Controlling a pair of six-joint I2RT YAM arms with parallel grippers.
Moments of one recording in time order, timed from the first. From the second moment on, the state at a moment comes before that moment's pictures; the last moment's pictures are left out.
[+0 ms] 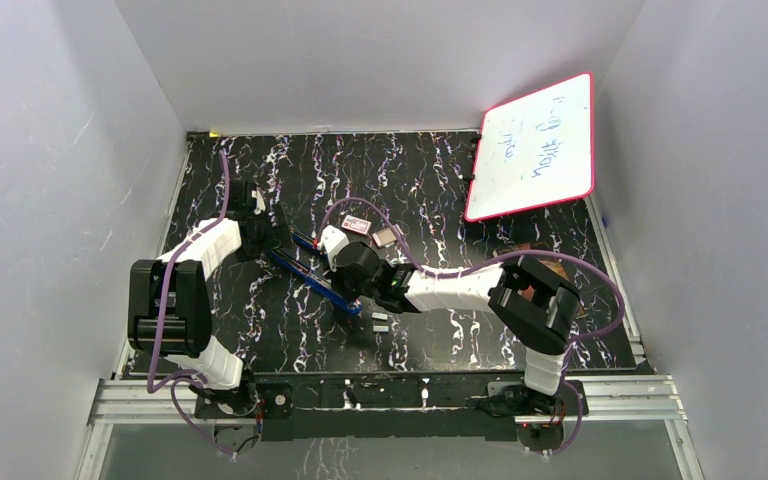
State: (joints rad) left arm -0.04 1.58 0.96 -0.45 0.04 -0.32; right arm 1.14 1.82 1.10 0.11 0.14 0.15
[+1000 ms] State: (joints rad) left arm -0.04 1.58 0.96 -0.45 0.04 -0.32; right arm 1.14 1.82 1.10 0.12 0.11 0.16
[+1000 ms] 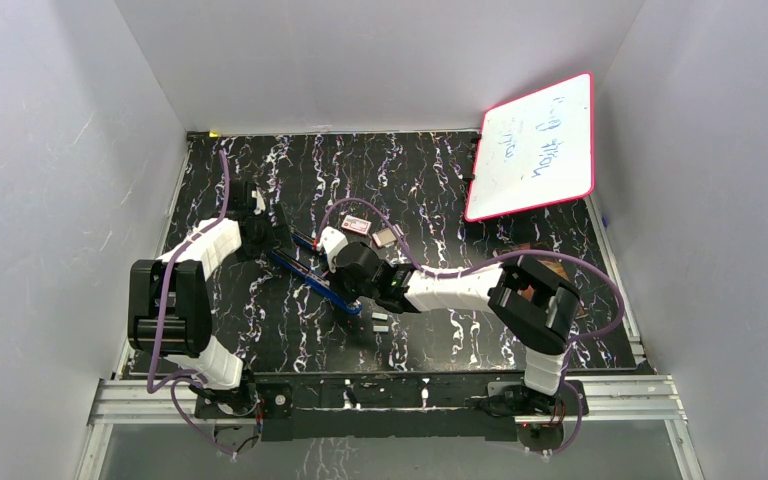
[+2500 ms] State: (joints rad) left arm -0.04 1.58 0.96 -0.45 0.04 -0.32; right arm 1.14 1.85 1.10 0.11 0.09 0.16
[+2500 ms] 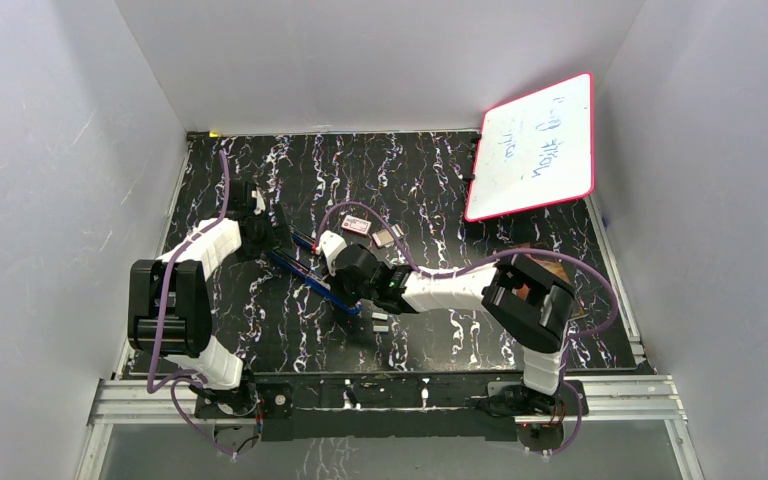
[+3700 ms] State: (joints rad) left arm -0.04 1.58 0.96 -0.45 0.04 -0.32; right arm 1.14 1.83 1.08 0.15 0.09 0.16
